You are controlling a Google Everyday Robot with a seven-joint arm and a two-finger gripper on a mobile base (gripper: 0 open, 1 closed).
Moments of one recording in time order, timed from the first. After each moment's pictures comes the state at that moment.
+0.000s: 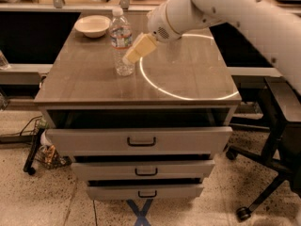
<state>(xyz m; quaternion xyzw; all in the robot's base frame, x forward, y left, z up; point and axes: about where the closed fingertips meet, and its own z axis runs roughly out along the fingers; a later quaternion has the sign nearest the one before) 0.683 0.027 0.934 -0.55 0.70 0.14 0.44</state>
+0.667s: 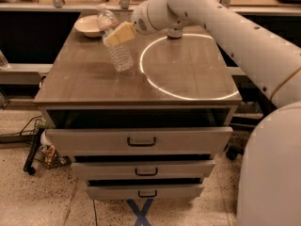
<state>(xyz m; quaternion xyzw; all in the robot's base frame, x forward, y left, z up) 0.763 0.071 0.933 -0.45 0.72 0.20 0.48</state>
